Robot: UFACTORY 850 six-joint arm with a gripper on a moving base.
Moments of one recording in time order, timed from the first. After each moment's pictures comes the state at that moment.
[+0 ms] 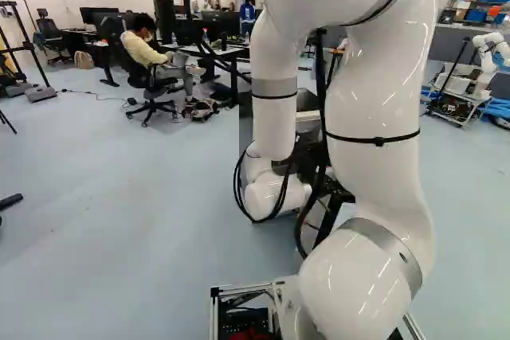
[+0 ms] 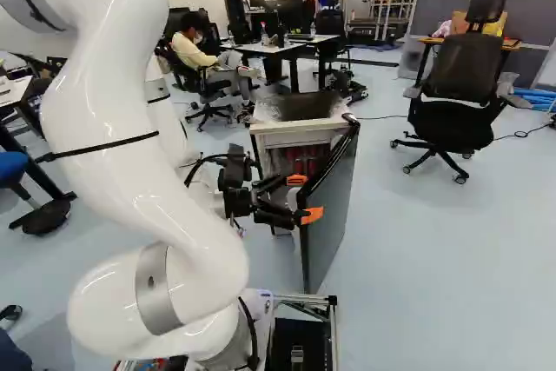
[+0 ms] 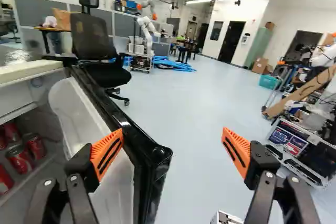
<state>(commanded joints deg) 24.1 -20.6 -12.2 99.4 82.1 0.0</state>
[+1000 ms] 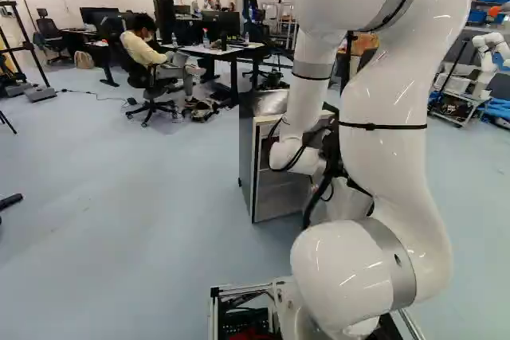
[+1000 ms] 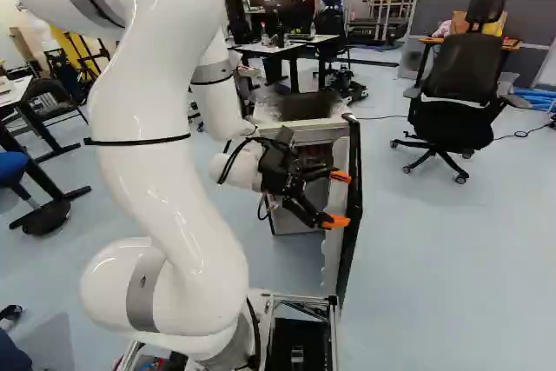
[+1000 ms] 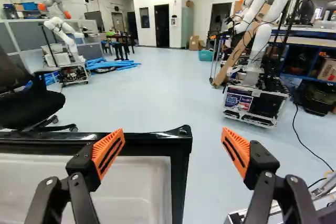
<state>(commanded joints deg) -0.6 -24.0 -26.3 101.0 82.1 0.0</state>
